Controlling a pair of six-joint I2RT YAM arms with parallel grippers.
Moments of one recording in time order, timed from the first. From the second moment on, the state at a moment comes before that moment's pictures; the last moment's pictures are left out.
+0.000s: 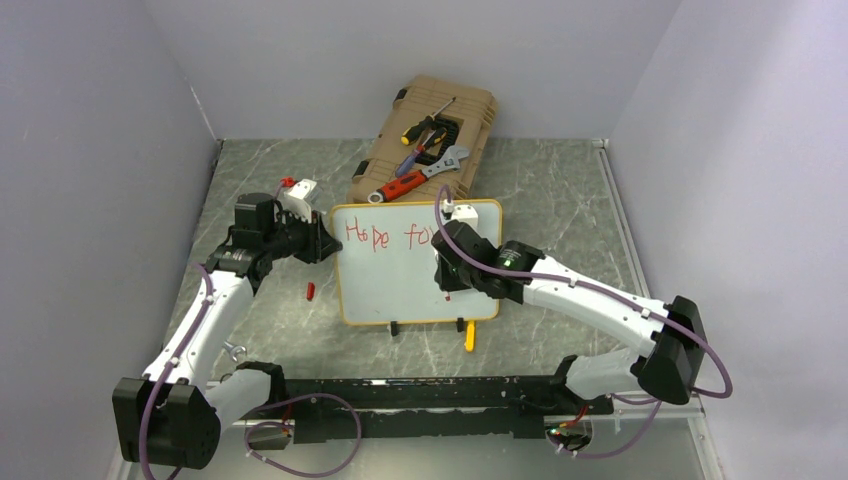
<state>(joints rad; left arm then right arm) -0.12 1.05 0.81 -0.38 0.59 -0.02 0.96 1.31 1.11 -0.67 0.31 0.70</state>
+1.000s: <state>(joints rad) -0.12 1.05 0.81 -0.38 0.59 -0.02 0.95 1.34 1.18 -0.70 0.35 0.69</state>
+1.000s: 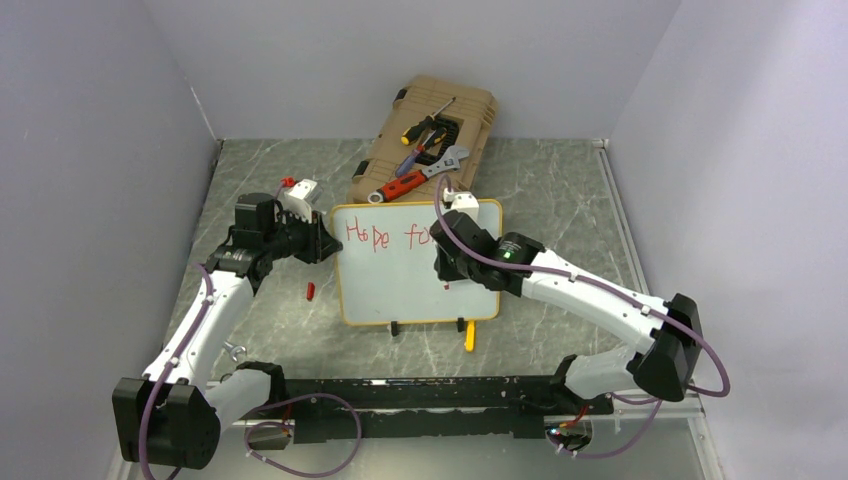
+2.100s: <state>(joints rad) -0.13 1.05 0.81 -0.38 0.59 -0.02 0.90 1.21 1.09 -0.70 0.35 0.68</state>
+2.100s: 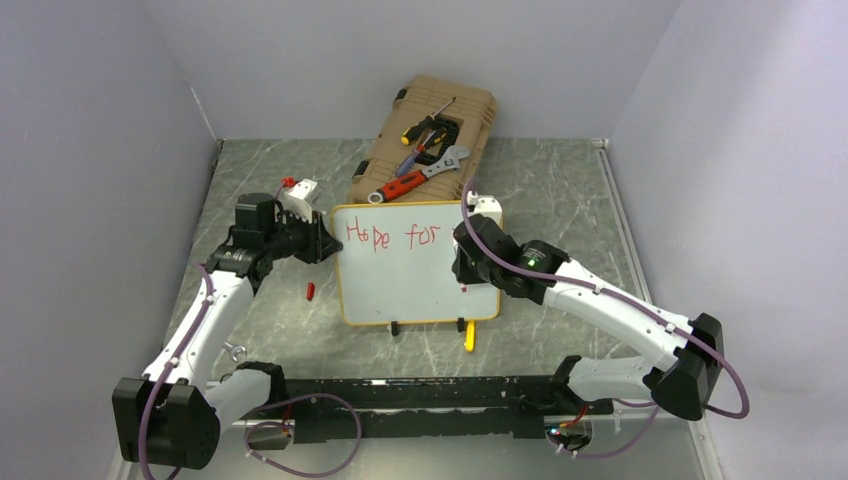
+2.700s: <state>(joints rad) -0.13 1.05 0.81 -0.38 0.59 -0.02 0.84 1.17 1.06 -0.74 0.33 0.70</state>
